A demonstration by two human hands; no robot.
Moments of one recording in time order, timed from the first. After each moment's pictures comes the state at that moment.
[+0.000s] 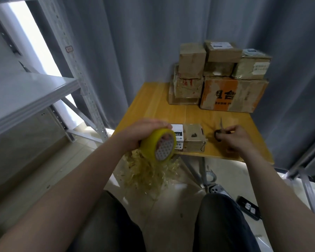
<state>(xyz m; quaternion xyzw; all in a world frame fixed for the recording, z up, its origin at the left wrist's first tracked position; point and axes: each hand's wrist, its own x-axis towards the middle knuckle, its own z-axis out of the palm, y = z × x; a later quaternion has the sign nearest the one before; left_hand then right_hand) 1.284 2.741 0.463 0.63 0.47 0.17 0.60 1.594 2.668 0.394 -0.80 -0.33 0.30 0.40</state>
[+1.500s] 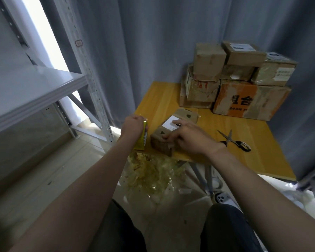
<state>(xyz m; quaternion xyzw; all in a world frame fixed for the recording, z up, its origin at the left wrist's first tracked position) 1.253 2.820 0.413 0.56 0.65 0.37 0.37 1.460 2.745 0.414 -0.56 -0.81 0.09 0.11</state>
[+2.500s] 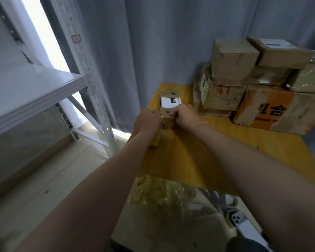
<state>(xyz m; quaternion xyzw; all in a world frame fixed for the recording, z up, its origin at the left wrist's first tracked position) 1.293 2.917 0.405 0.60 0.67 0.33 0.29 1.442 2.927 0.404 -0.69 -0.69 0.13 0.18</state>
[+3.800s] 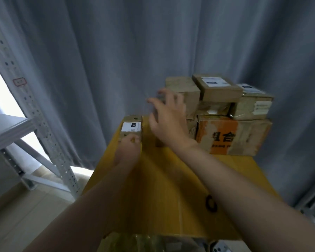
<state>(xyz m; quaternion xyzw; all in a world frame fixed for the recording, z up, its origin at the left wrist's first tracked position) 1.365 2.968 0.392 0.67 0.60 0.35 0.26 1.493 2.891 0.497 -0.64 -0.64 -0.16 0.39</state>
